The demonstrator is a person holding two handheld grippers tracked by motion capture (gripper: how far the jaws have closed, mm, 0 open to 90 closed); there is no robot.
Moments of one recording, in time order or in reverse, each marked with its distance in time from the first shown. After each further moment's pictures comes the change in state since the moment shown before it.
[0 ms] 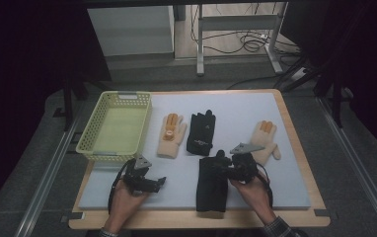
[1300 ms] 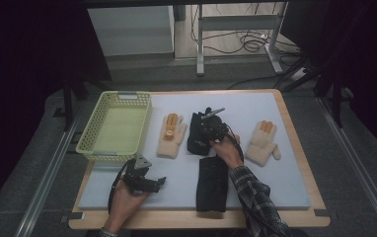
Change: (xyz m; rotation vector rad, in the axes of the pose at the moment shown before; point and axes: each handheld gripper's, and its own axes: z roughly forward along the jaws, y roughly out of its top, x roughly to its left) left arm 0.000 0.000 0.000 0.001 -0.002 0.000; right arm -0.055 0.086 0.137 0.168 -0.120 -0.095
